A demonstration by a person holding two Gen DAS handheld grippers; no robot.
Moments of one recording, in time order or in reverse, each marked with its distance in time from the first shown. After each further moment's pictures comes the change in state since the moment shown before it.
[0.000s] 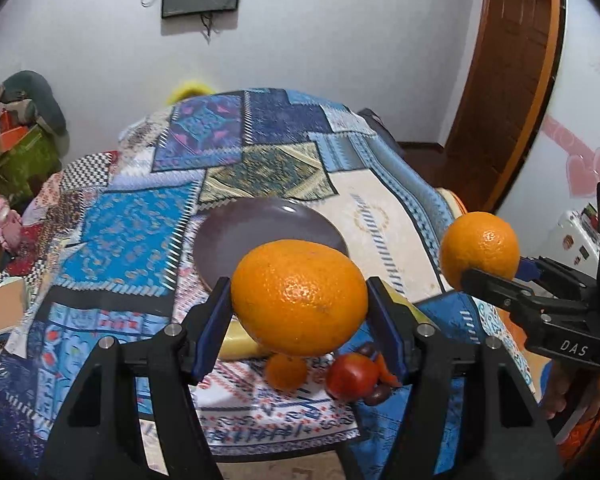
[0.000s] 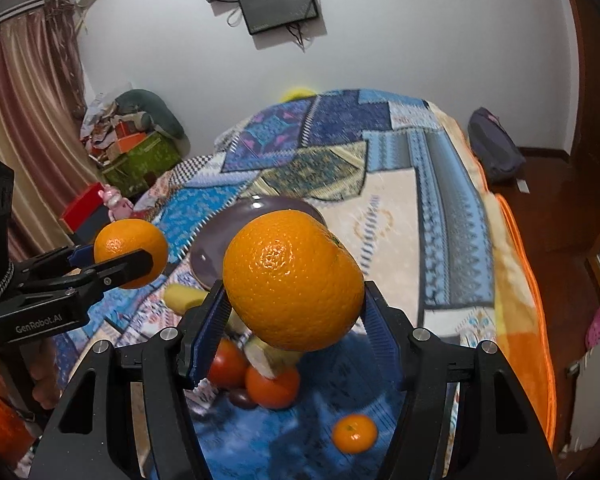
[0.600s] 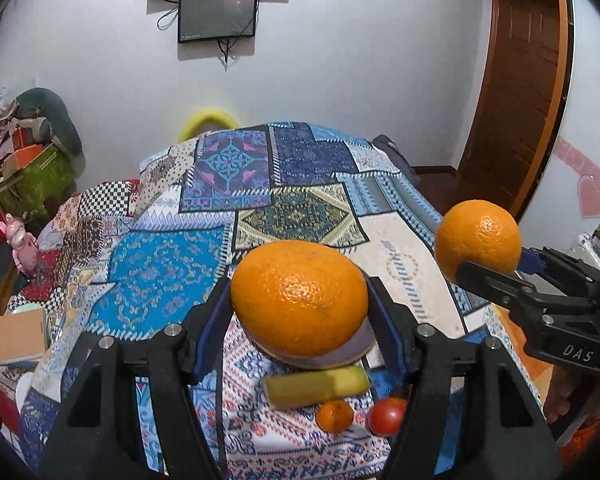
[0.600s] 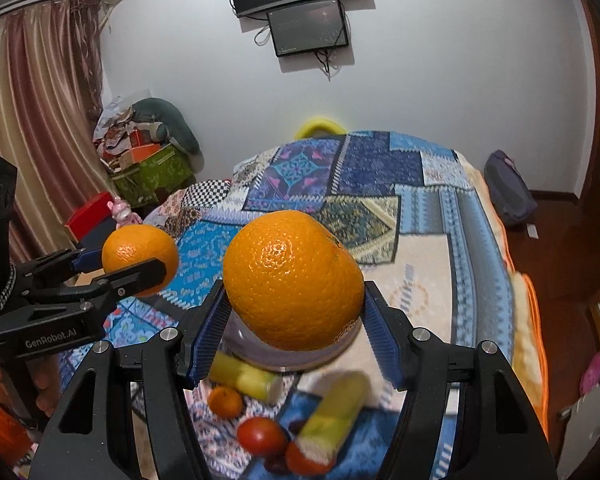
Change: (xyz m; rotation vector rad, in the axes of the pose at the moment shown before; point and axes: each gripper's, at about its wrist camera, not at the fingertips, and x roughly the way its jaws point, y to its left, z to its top) left arm -0.011 0.037 0.048 0.003 -0.085 0.044; right arm 0.025 0.039 0.055 -0.094 -0.080 0.008
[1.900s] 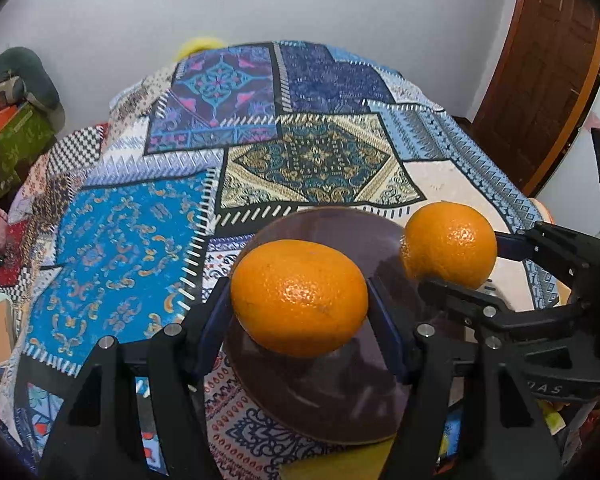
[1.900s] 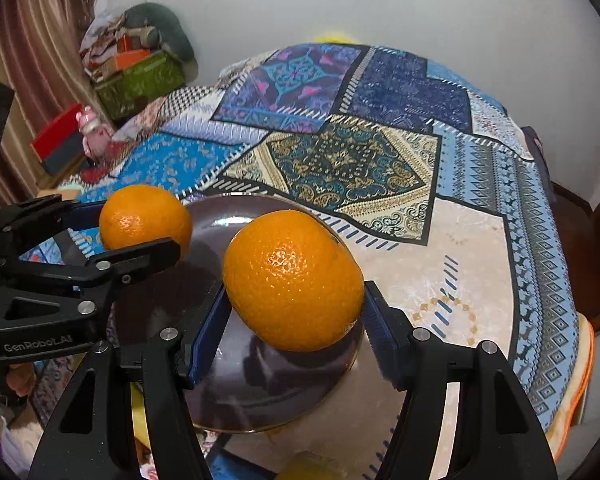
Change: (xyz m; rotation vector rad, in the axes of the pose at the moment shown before) left arm 0.172 0.032 -0.009 -0.023 0.247 -0.012; right arm 0.145 -0.020 -0.013 -0.143 0.323 -0.007
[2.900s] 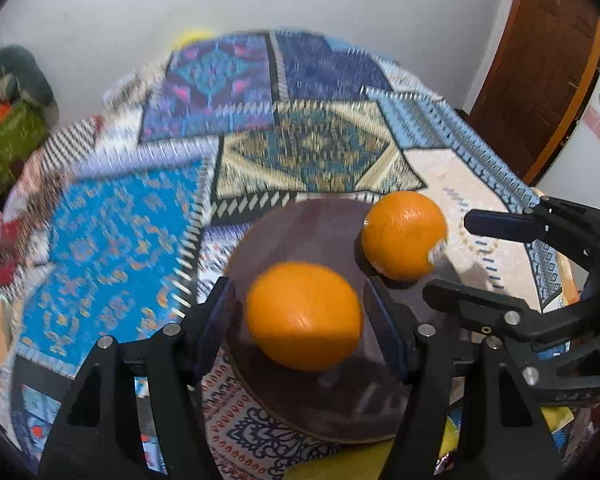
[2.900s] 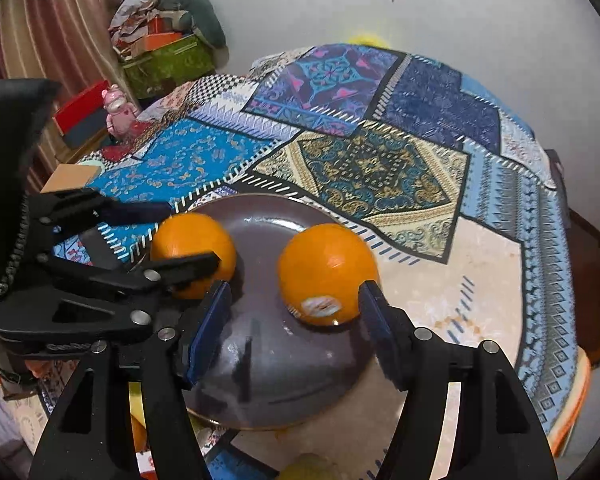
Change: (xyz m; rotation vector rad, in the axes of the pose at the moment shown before) left arm 0.001 0.000 -0.003 0.023 0.006 -0.005; right arm -0.013 0.011 0.007 -0.082 -0.008 0.035
